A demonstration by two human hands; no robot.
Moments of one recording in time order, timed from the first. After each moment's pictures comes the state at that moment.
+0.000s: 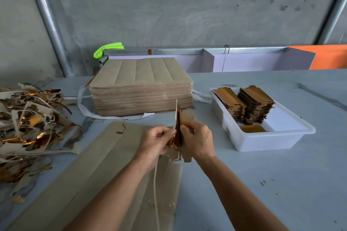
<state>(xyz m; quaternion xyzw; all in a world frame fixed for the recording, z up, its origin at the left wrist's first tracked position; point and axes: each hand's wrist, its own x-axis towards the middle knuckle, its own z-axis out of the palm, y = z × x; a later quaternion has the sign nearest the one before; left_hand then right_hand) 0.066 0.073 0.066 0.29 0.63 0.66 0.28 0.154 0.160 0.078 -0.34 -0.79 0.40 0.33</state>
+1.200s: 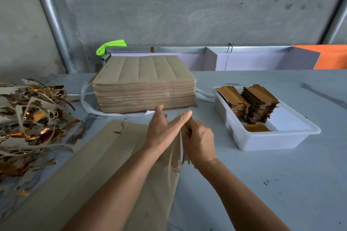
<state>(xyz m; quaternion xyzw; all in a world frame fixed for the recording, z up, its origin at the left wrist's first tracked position) 0.062 0.093 0.087 0.31 0.80 0.50 0.12 0.148 0.157 0.060 -0.29 -0.84 0.22 0.39</state>
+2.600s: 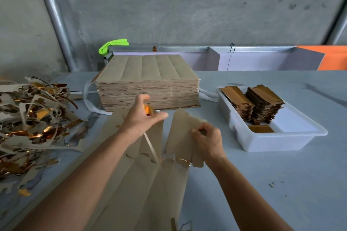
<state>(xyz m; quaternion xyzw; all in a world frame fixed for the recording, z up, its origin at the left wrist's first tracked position) -0.011 0.066 0.090 0.35 0.80 0.48 0.07 0.150 0.174 0.057 -0.38 -0.71 0.48 0.33</state>
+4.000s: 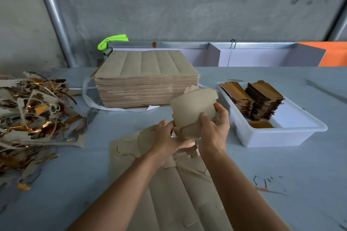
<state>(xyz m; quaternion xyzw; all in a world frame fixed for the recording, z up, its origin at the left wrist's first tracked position) 0.055 0.094 0.036 0.37 0.76 0.51 0.19 0.144 0.159 0.075 -0.33 -0.46 0.65 0.51</state>
